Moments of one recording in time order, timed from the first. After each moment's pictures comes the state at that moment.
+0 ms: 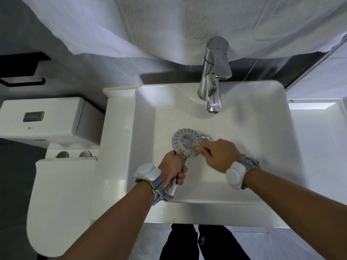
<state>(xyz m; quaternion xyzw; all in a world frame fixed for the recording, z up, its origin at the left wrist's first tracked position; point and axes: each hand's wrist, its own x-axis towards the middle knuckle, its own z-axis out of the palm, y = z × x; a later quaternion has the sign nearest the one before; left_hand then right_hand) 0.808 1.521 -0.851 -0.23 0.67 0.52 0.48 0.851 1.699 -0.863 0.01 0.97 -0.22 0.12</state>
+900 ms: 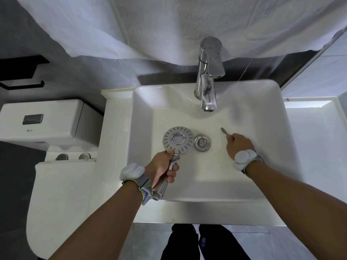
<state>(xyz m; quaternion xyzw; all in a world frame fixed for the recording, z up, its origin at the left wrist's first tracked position) 0.801 1.503 -0.841 -0.25 0.62 0.55 0.50 0.855 1.750 -0.904 0.36 0.89 -0.26 0.12</state>
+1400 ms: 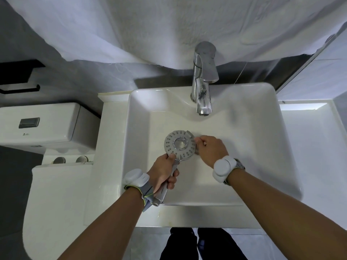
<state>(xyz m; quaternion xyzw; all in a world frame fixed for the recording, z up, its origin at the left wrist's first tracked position) 0.809 1.515 -0.845 -0.21 0.68 0.51 0.48 0.836 1.686 -0.876 0.26 0.86 -0.42 0.10</state>
